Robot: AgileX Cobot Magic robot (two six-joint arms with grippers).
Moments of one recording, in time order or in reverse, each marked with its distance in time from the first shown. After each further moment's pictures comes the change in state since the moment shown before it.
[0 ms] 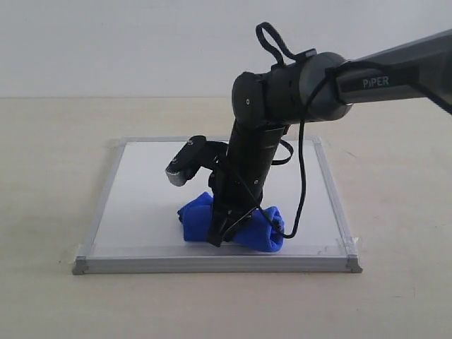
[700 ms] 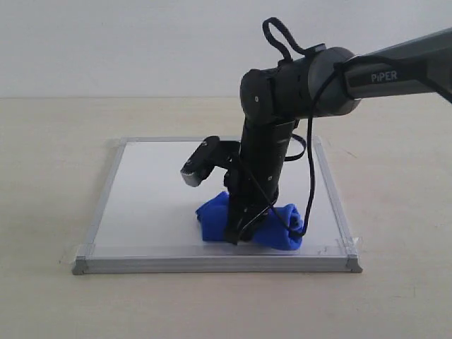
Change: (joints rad) left arm 0.000 0.000 0.000 0.000 0.000 0.000; right arm -0.022 -0.006 0.001 -0.076 0.069 0.037
